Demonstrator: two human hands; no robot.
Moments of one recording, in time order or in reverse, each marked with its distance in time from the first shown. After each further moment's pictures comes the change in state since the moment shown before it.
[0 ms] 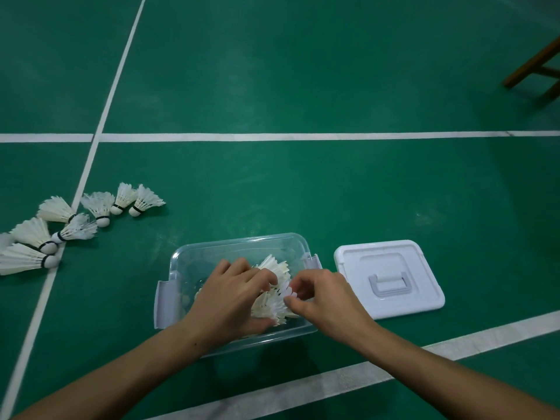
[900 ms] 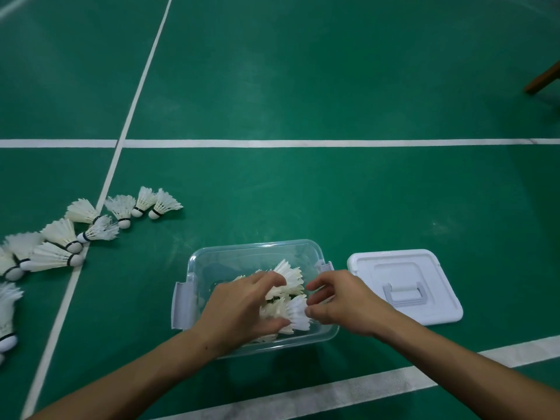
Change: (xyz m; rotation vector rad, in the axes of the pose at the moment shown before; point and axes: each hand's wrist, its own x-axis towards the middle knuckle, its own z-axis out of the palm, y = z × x) left_hand -0.009 0.003 -0.011 -0.165 0.014 -0.165; right_hand 0.014 0.004 -0.019 0.193 -0.235 0.176
